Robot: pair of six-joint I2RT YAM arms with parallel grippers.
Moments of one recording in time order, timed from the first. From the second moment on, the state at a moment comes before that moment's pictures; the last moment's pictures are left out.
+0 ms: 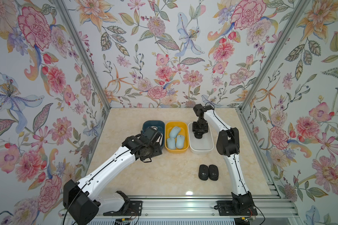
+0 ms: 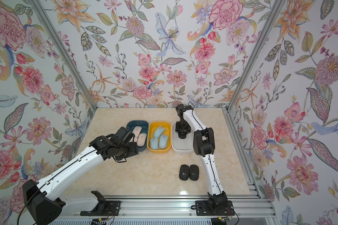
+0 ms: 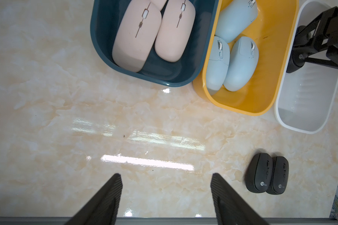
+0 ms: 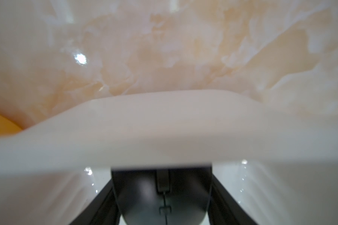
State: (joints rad) left arm -0.66 1.27 1.18 -1.05 -0.12 -0.90; right arm 0.34 2.55 2.37 -1.32 0.02 0.38
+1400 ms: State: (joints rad) left arm -0.65 1.36 1.32 -1.07 -0.09 -0.73; right arm 0.39 1.39 1.34 -1.16 0.14 0.42
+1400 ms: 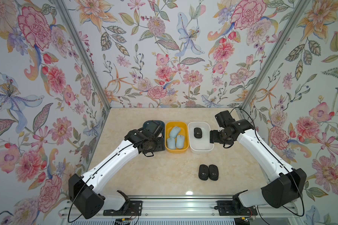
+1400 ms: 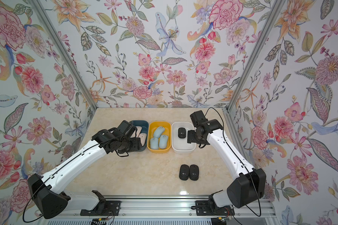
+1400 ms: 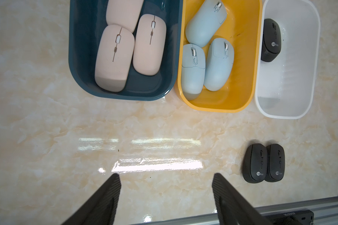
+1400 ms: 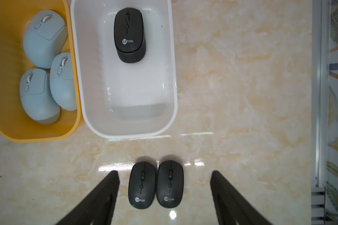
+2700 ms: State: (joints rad) left arm -0.65 1.34 1.22 -1.04 -0.05 -0.73; right arm 0.61 1.15 0.73 -1.08 0.09 0.69
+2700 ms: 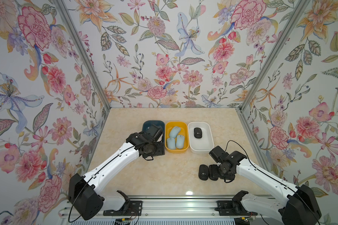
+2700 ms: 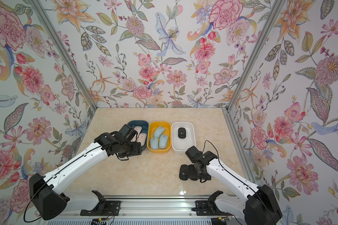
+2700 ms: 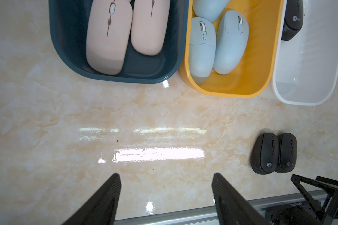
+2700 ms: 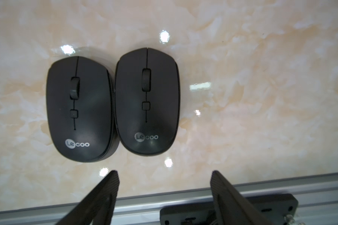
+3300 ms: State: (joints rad) left arm -0.65 1.32 1.21 -1.04 -0.05 -0.75; right arm 0.58 1.28 0.73 -0.98 0.09 0.68
